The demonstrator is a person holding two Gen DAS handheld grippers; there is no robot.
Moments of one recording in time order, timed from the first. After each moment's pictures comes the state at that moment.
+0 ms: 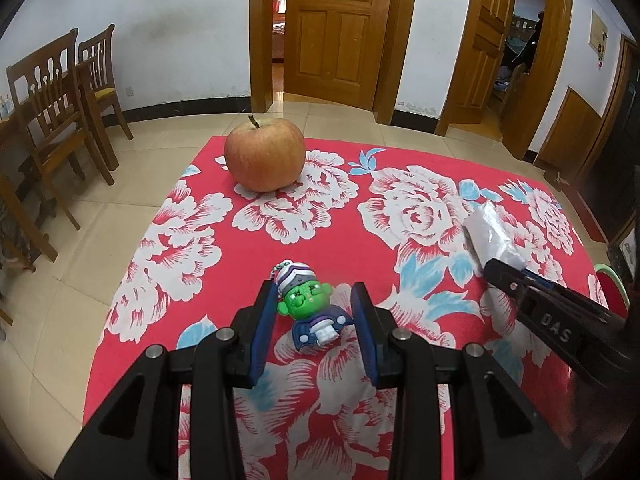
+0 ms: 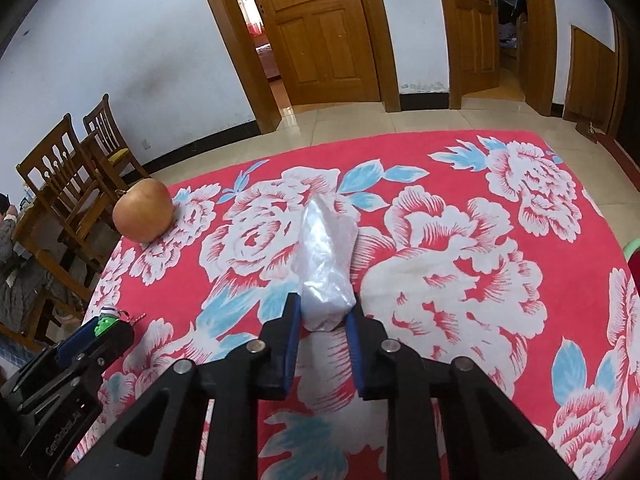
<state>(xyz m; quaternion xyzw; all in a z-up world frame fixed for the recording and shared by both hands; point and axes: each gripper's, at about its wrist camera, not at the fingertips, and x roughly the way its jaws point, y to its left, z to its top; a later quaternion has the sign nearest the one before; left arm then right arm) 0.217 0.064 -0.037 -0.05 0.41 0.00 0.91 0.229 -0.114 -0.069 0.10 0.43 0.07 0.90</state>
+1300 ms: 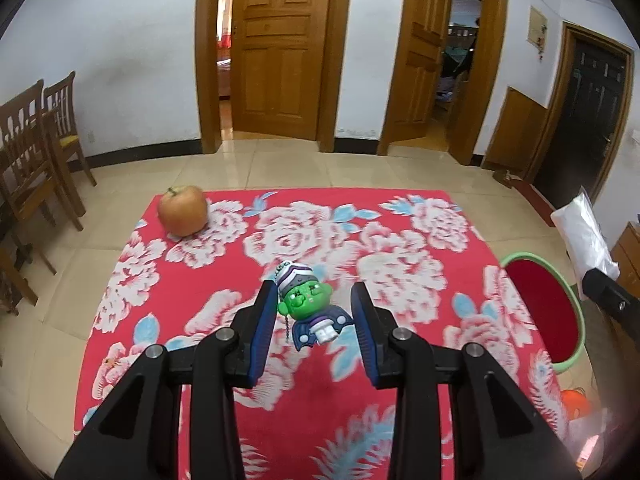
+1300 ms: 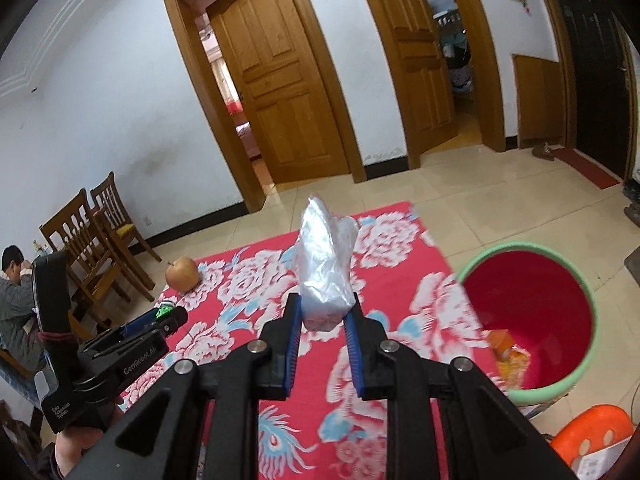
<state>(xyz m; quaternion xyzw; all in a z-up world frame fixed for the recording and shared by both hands) 0.145 -0.024 0.045 -0.02 0.35 -0.09 0.93 0.054 -0.230 0.059 0.14 0.30 0.01 0.94</state>
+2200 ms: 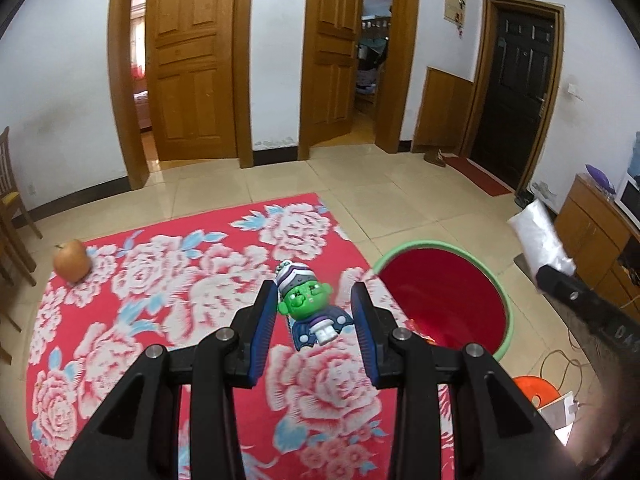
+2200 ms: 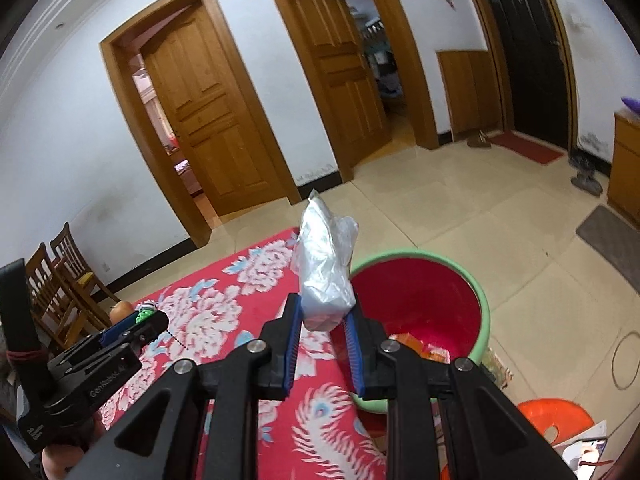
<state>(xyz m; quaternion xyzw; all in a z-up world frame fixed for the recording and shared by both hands) 0.118 -0.185 0.062 0.03 0.33 -0.21 0.92 0.011 -0.368 0.044 0.20 0.29 -0.09 0.93</state>
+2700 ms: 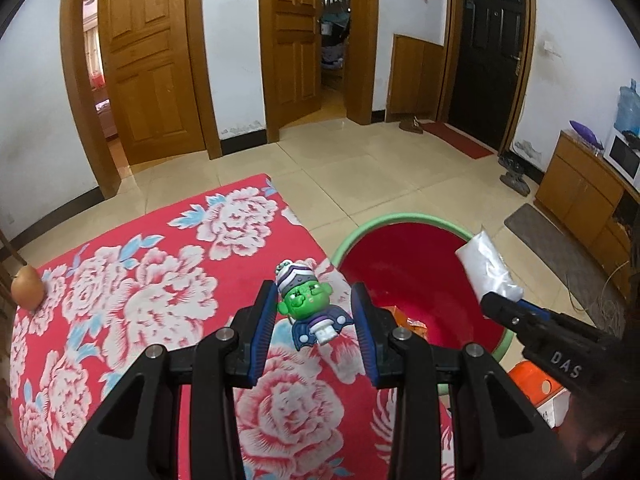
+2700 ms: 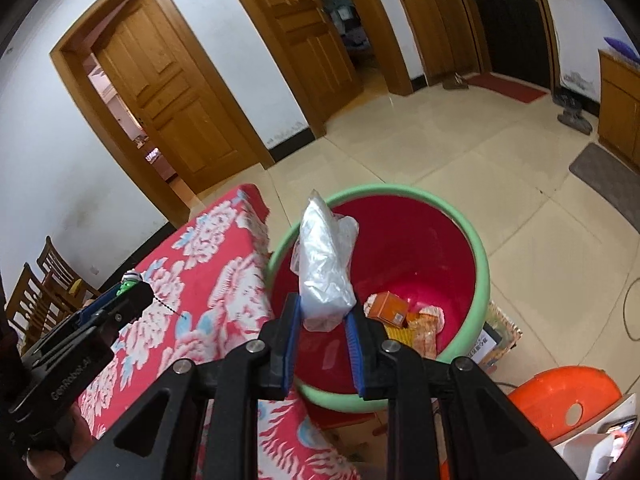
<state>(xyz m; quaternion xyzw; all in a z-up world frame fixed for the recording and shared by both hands) 0.142 -0.256 0.025 0.09 0.35 -0.25 0.90 0.035 -0.414 -0.027 0.26 0.36 -0.11 0.89</state>
